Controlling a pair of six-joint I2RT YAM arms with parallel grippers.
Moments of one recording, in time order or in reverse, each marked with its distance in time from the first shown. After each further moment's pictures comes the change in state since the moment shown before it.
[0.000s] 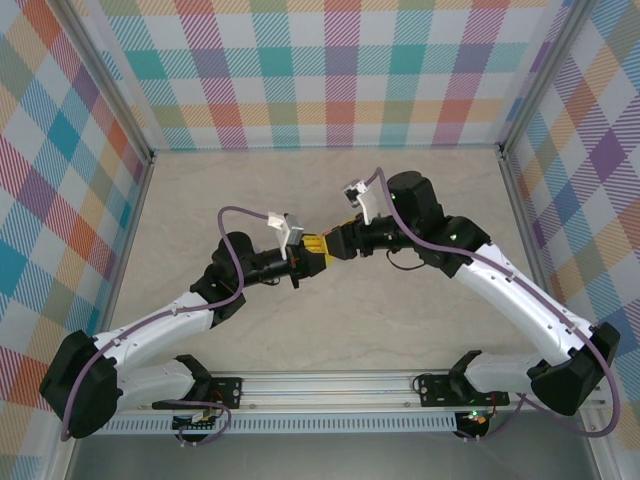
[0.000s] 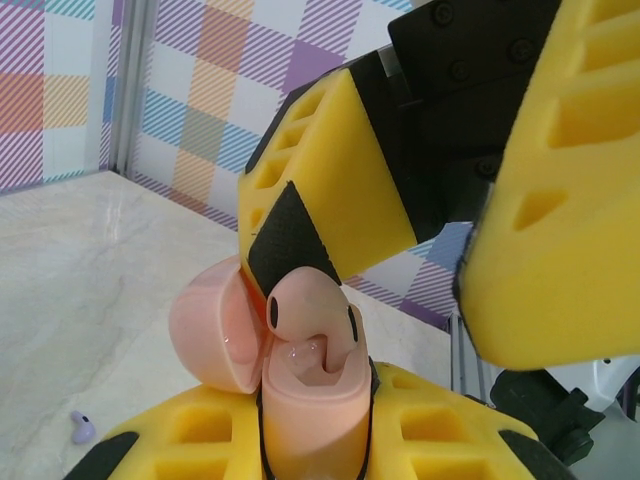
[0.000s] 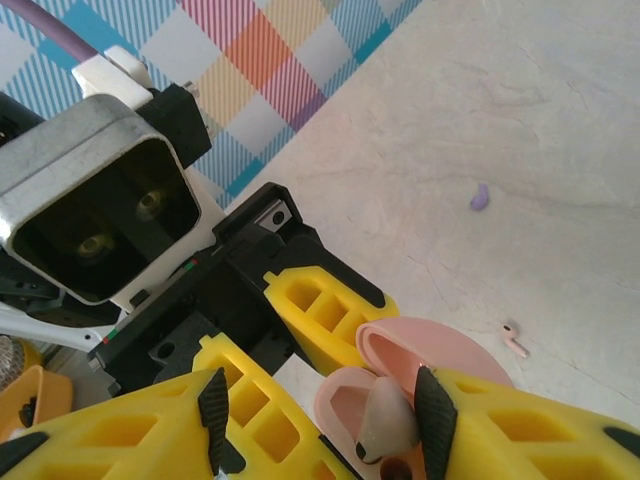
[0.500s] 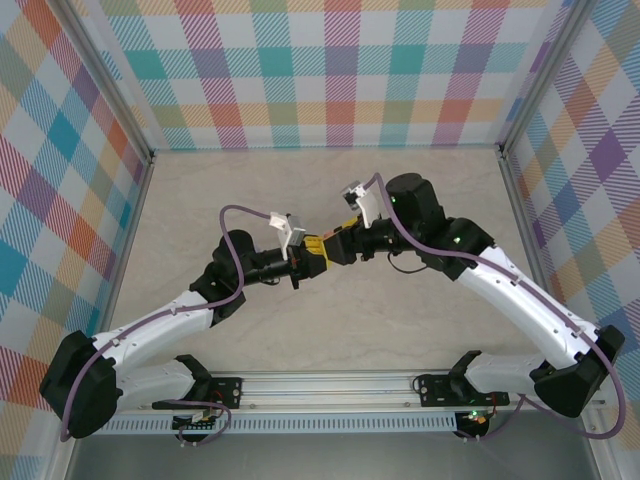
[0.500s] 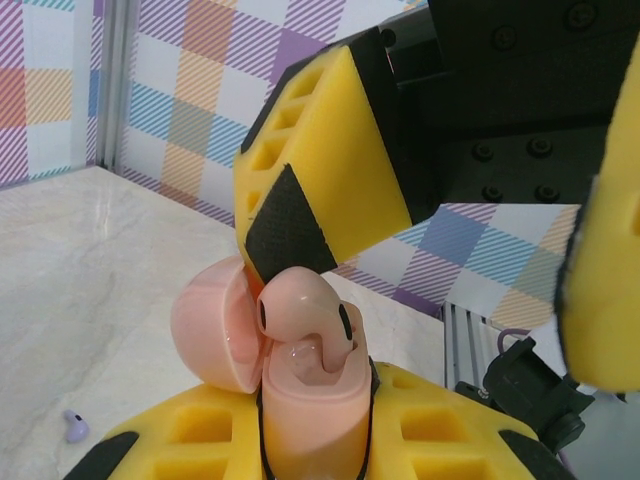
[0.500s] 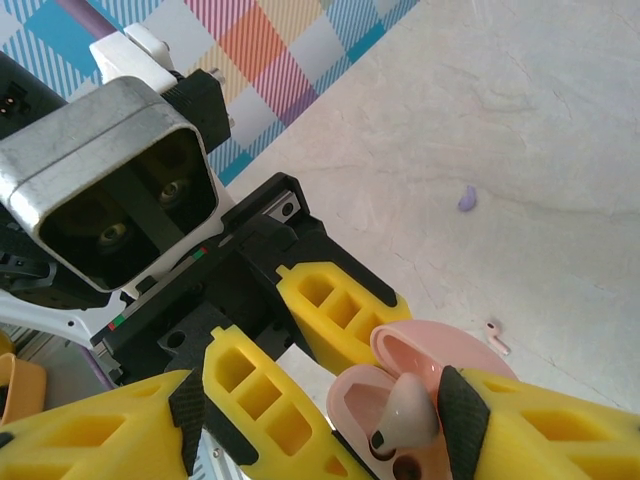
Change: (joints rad) left arm 0.000 0.000 0.021 -0.034 0.033 0.025; right arm 0.024 -0.017 0.023 -0.037 0.046 -0.042
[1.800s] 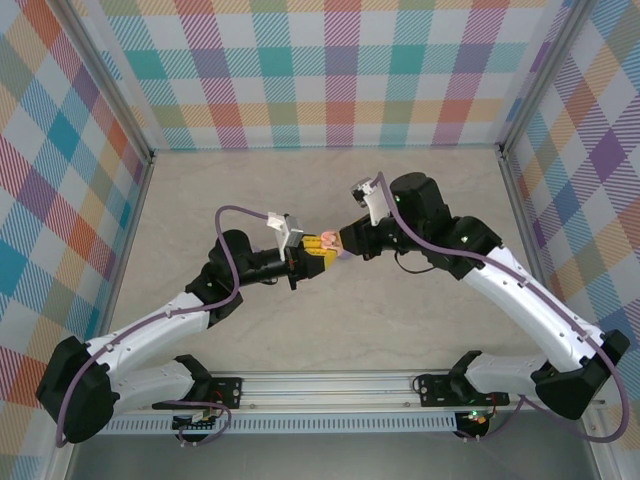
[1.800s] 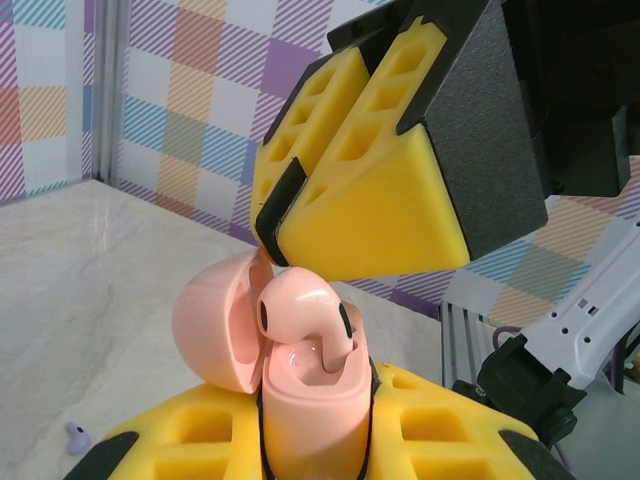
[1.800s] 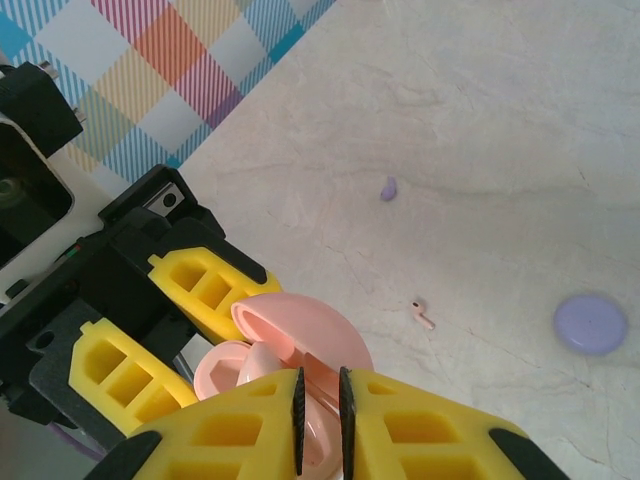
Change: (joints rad) left arm 0.000 -0.032 0.008 -0.034 0.007 0.026; right arm 0.001 -0.009 0.034 -0.102 0.148 -0.007
